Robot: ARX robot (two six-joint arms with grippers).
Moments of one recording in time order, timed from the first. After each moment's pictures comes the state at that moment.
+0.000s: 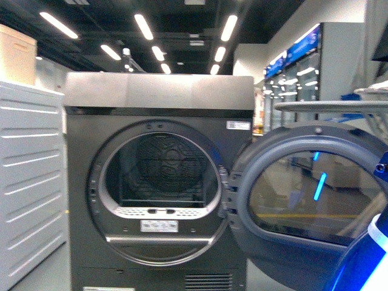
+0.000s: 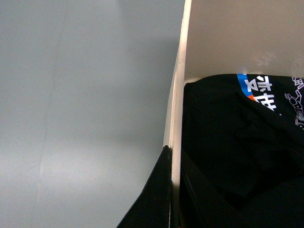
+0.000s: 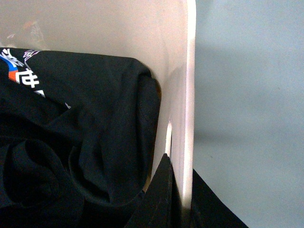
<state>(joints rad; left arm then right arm) 0.08 2.43 1.19 0.46 0.00 0.05 0.33 2.53 1.39 0.23 0.16 0.19</state>
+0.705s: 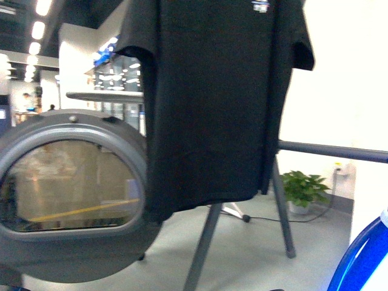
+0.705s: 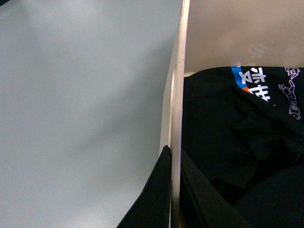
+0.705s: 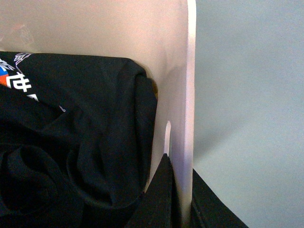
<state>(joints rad) 0.06 2.43 1.19 0.47 0.01 0.05 0.31 2.52 1.39 0.23 0.18 0.18</state>
